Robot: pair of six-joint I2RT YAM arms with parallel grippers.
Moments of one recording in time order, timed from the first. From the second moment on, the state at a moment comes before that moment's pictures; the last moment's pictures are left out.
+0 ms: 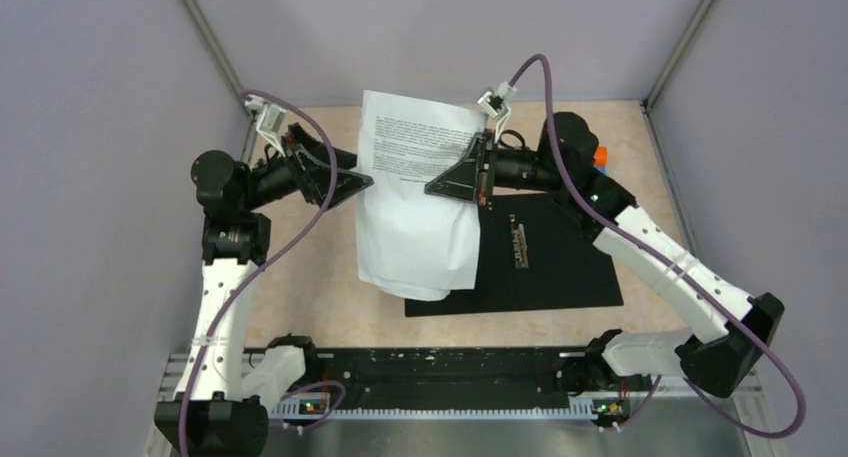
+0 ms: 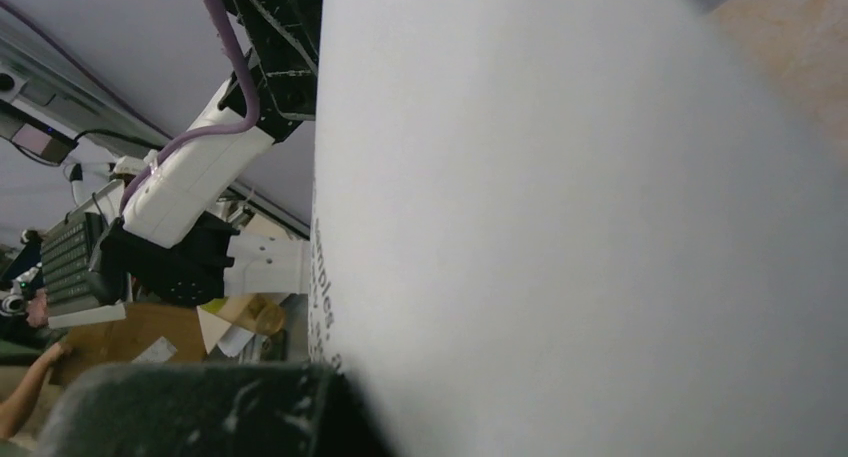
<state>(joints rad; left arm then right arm) 0.04 0.95 1.03 0.17 1.15 -0.75 0.70 1.27 1.32 -0.06 -0.71 0.63</state>
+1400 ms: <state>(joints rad) -0.26 1.00 1.05 0.16 1.17 -0.65 0.69 1.13 1.38 -0.37 -0.52 0.36</state>
